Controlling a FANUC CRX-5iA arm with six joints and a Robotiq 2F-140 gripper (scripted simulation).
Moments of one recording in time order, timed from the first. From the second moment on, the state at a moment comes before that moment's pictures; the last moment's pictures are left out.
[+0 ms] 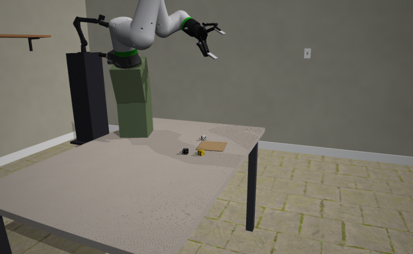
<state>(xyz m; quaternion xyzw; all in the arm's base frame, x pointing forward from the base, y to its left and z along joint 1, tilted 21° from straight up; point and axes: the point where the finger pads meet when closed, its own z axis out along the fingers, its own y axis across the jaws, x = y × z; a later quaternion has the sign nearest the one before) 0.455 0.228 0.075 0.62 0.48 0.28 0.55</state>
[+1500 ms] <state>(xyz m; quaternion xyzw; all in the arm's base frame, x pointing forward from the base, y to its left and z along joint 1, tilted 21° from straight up) 0.497 0.031 -0.046 0.82 0.35 0.13 0.43</state>
